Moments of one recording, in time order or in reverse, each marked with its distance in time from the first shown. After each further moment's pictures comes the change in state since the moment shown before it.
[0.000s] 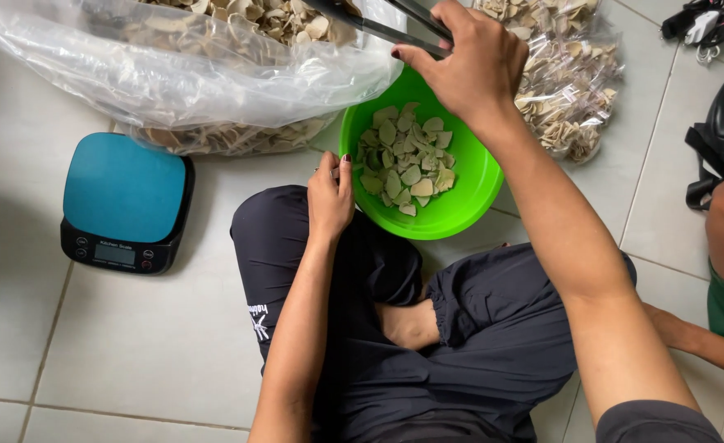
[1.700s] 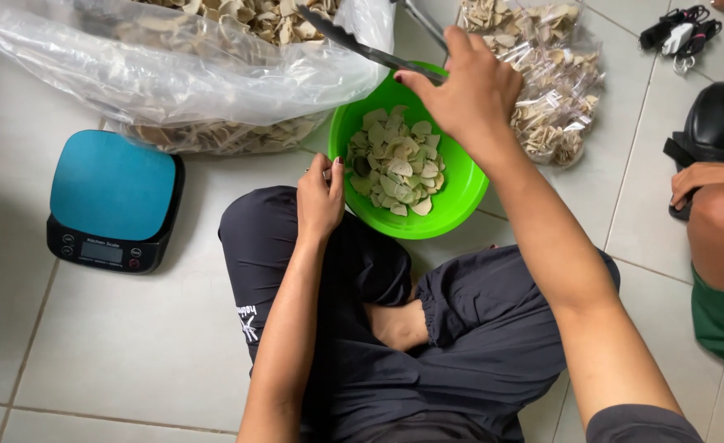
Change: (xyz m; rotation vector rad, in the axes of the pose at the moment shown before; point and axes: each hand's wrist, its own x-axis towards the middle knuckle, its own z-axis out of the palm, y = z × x) left_hand -0.004 0.001 -0.001 0.070 0.011 0.029; right_hand -0.019 -0.007 -0.023 -0.052 -0.294 0.225
